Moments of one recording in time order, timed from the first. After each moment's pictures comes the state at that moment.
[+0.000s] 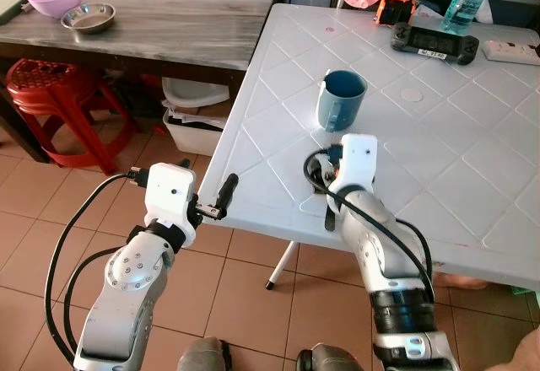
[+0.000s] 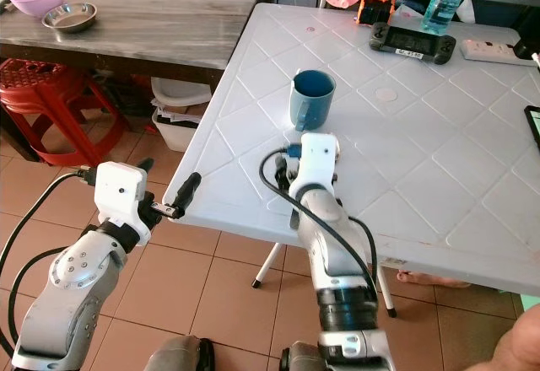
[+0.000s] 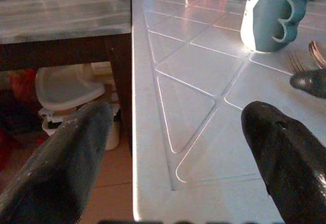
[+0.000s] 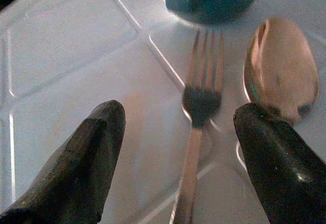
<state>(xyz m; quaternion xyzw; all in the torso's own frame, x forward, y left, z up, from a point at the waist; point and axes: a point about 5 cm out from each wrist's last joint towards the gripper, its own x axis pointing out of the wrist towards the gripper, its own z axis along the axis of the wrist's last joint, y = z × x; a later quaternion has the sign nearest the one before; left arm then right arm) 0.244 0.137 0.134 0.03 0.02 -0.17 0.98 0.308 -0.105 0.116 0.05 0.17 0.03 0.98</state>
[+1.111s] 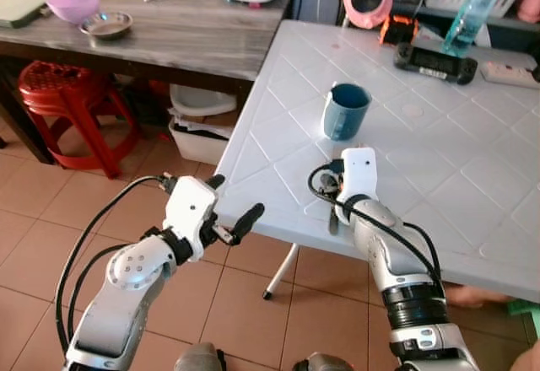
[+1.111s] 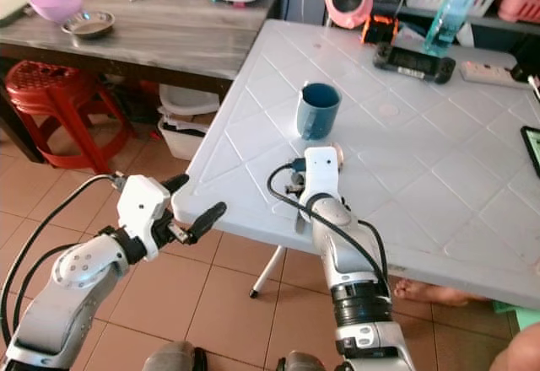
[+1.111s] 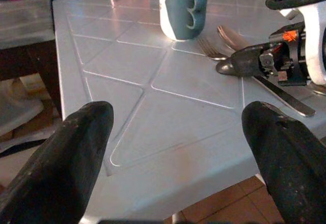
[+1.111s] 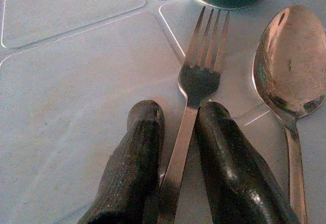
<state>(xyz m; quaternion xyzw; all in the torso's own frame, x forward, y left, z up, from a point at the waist) 0.240 0.126 0.120 0.06 0.04 -0.34 0.94 0.313 -0.130 0.088 -0.01 0.23 0.04 0.97</state>
